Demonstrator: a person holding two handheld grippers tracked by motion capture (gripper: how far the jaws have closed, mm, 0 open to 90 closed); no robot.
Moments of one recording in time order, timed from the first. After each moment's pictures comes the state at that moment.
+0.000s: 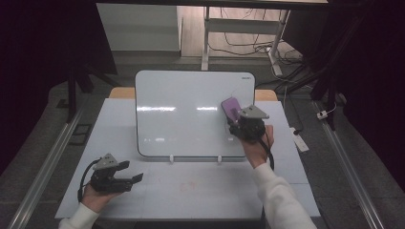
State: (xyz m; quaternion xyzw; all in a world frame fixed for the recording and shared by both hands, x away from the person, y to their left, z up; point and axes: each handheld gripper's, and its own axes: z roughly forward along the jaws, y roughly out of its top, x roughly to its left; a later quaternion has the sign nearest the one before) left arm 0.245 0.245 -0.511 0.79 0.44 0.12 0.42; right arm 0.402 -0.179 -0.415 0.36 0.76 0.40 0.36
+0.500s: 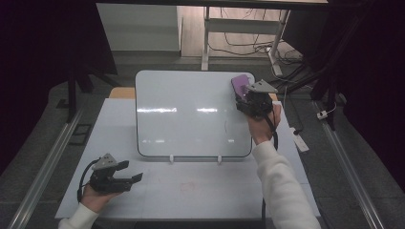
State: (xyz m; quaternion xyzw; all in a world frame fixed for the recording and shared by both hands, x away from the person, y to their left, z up) left arm 0.245 0.246 -0.510 0.78 0.44 0.12 0.42; right arm 0.443 -0.187 -0.368 0.39 0.73 0.40 0.39
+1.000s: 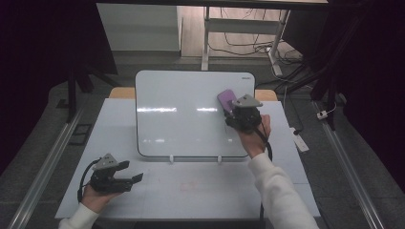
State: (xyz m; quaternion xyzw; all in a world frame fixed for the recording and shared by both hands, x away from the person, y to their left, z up) left arm 0.245 0.245 -0.511 0.79 0.44 0.12 0.42; right arm 0.412 -0.160 -0.401 0.34 0.78 0.38 0.36
